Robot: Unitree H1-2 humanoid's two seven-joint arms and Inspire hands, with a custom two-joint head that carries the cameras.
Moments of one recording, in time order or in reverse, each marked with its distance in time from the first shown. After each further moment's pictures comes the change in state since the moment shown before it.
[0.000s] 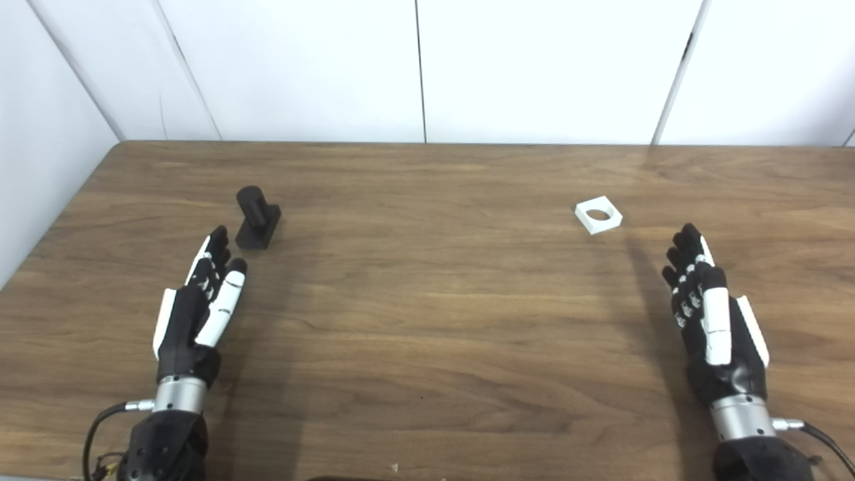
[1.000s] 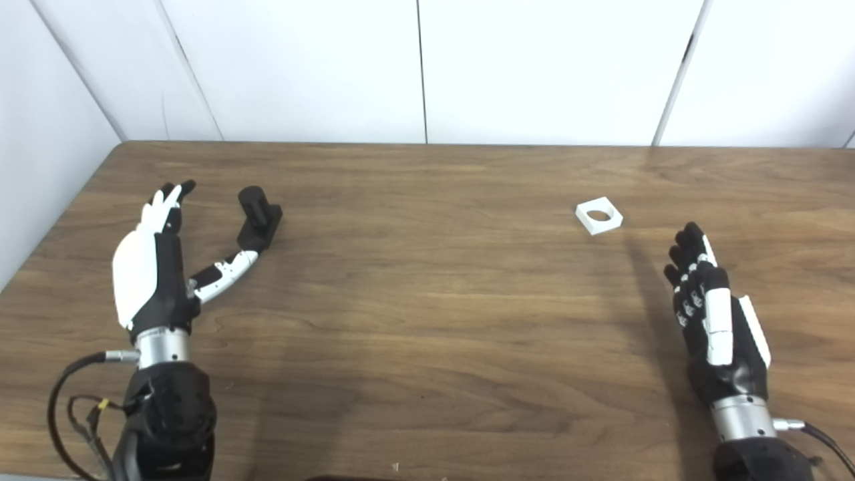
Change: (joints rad) left arm -0.156 0.055 -0.100 -0.078 0.811 0.314 0.114; right arm -0.001 0.006 -0.002 0.009 0.004 -0.031 0.002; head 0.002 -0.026
